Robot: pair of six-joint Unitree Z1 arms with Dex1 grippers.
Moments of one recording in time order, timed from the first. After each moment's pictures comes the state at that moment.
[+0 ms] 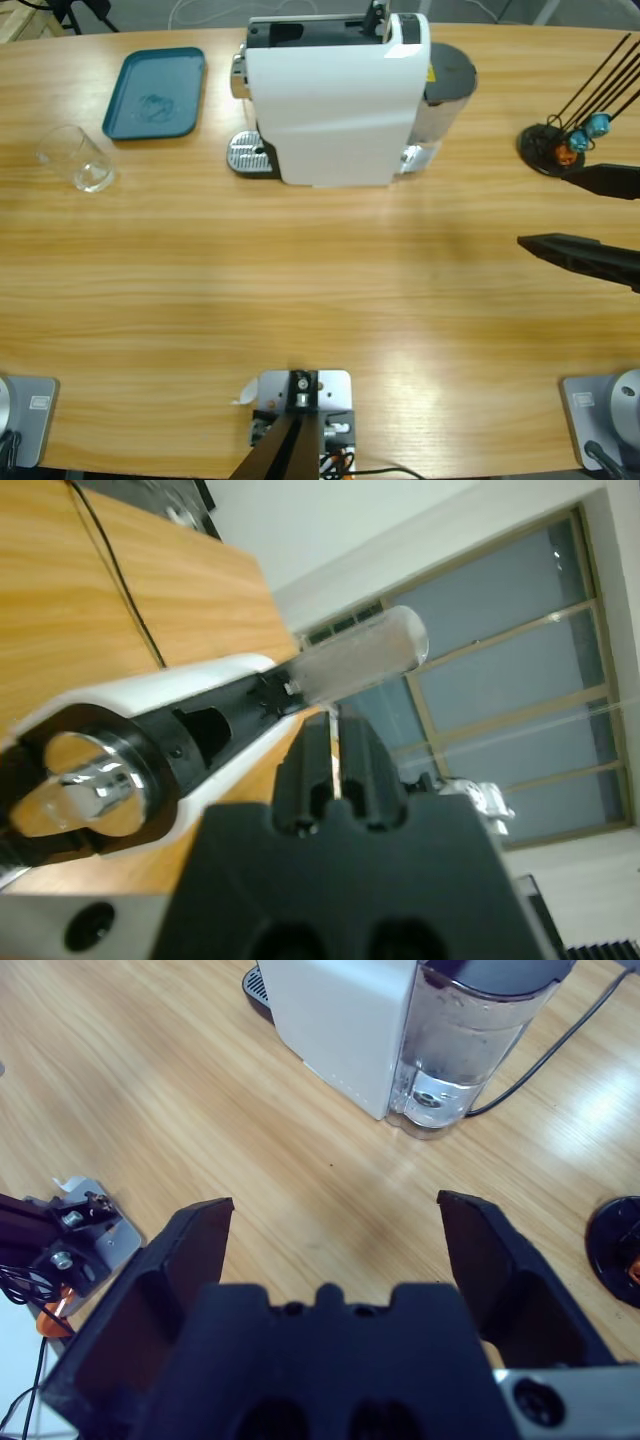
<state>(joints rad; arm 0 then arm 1) -0.43 1.66 -0.92 -0.61 -0.87 -1.02 0.71 0.91 -0.62 0.31 0.09 0.00</state>
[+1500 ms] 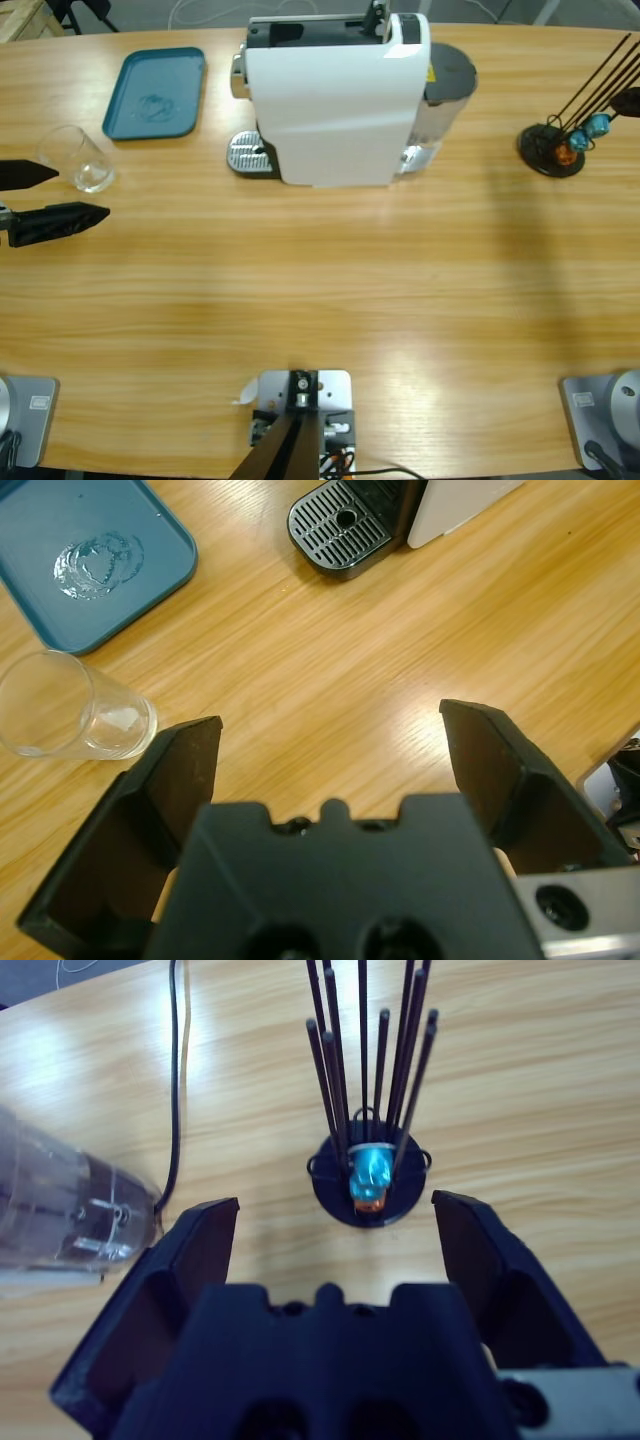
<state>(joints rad) -0.85 1.08 -0.71 0.40 0.09 -0.12 0.17 1.18 -0.68 0.18 -0.15 0.30</state>
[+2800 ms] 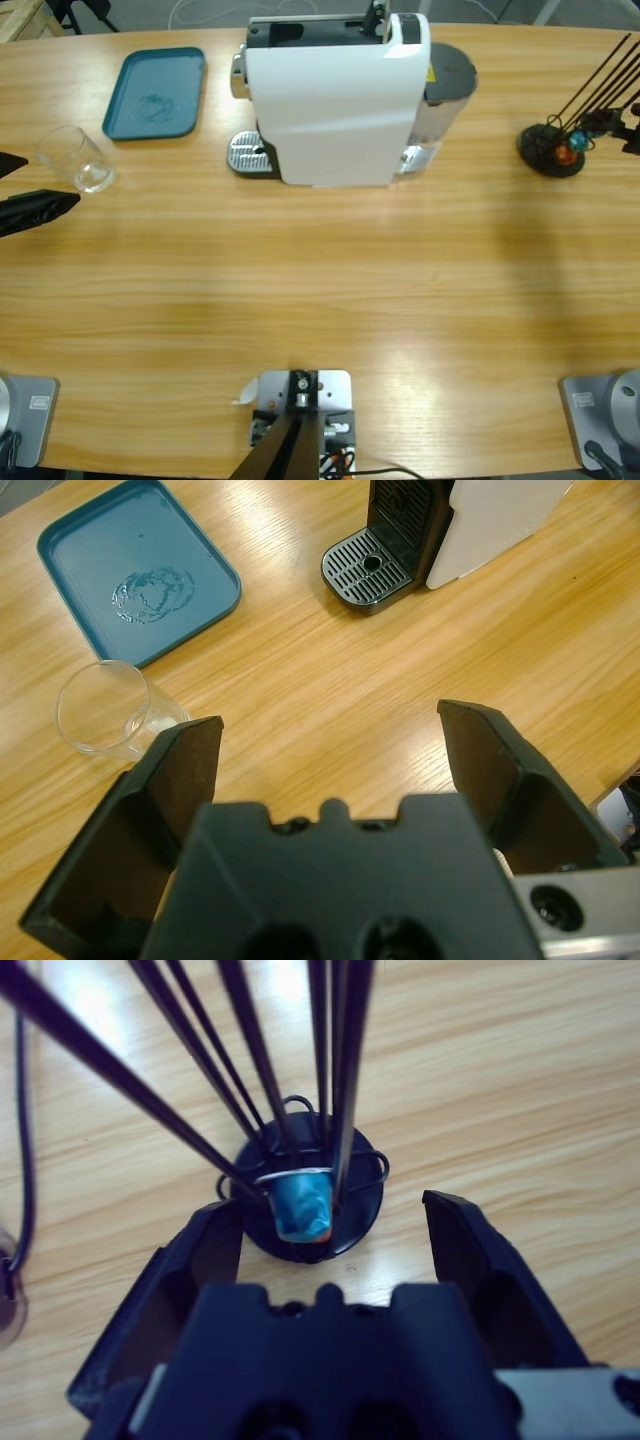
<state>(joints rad) -0.85 0.97 -0.65 0.35 0.15 -0.12 0.12 1.44 -0.59 -0.06 -0.27 0.31</state>
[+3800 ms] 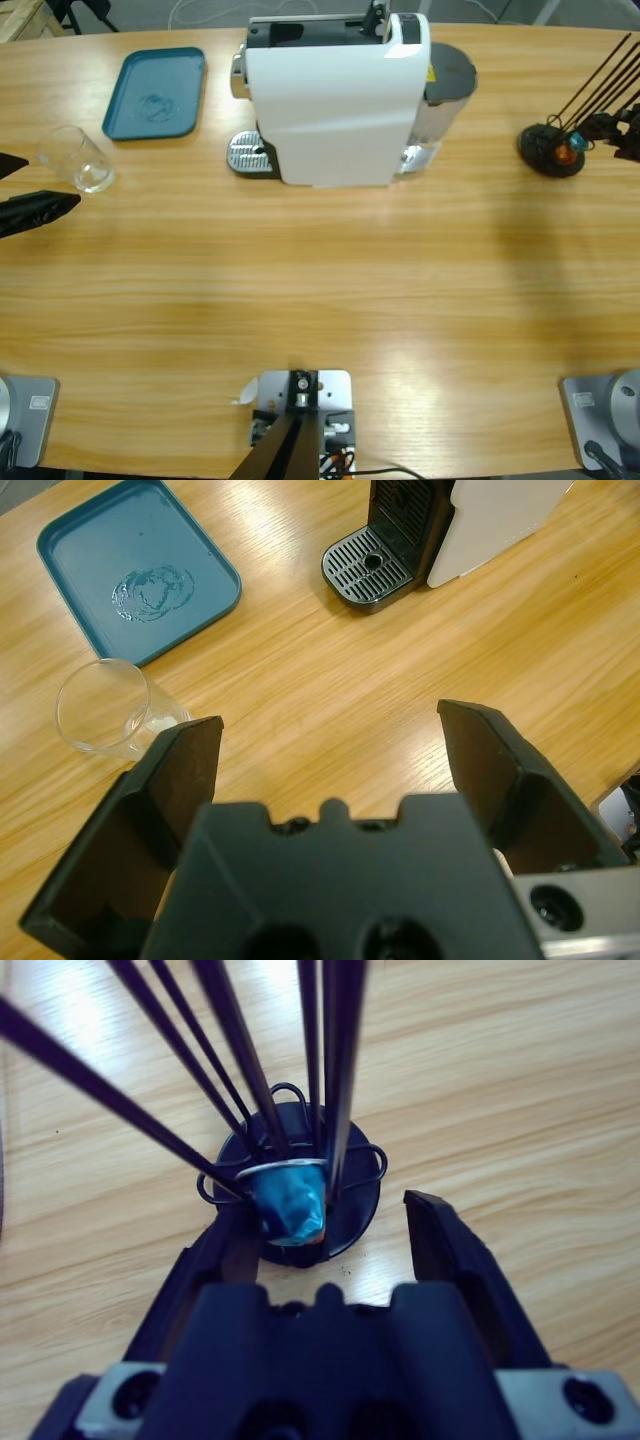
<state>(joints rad) -0.85 0.97 -0.65 0.34 0.15 -0.12 0.12 1.48 -0.56 -0.12 -0.28 0.30</state>
